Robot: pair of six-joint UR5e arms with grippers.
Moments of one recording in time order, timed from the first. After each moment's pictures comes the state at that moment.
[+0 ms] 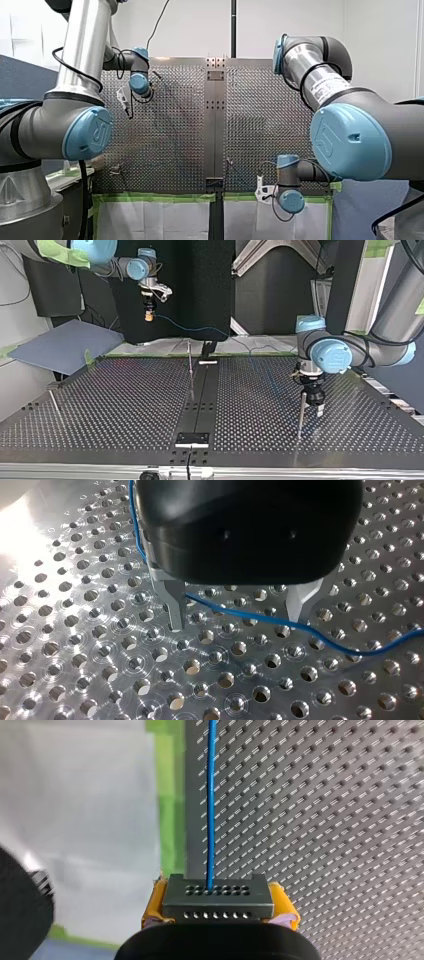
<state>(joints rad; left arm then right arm) 0.00 -1.83 -1.64 -2.82 -1.75 -1.96 1.94 -0.59 1.99 -1.19 1.66 1.60</state>
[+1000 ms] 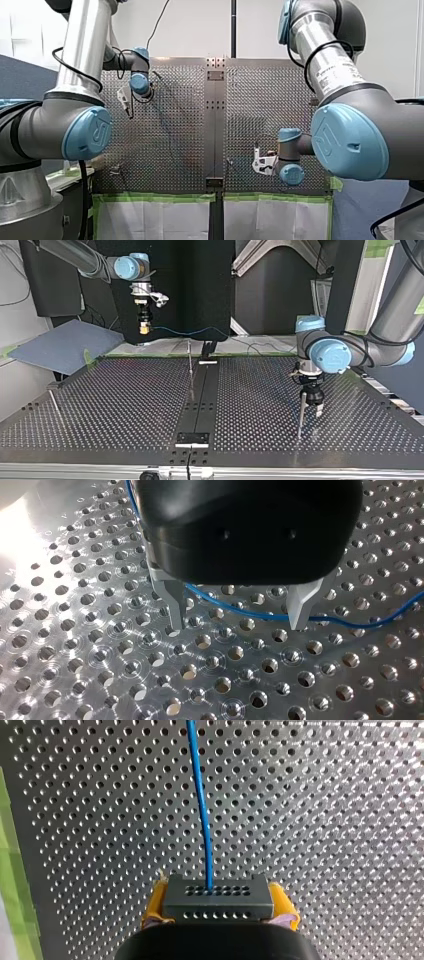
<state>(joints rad) 0.00 -1.83 -1.64 -2.83 -1.75 -1.96 1.93 -0.82 2.05 -1.24 1.56 1.56</state>
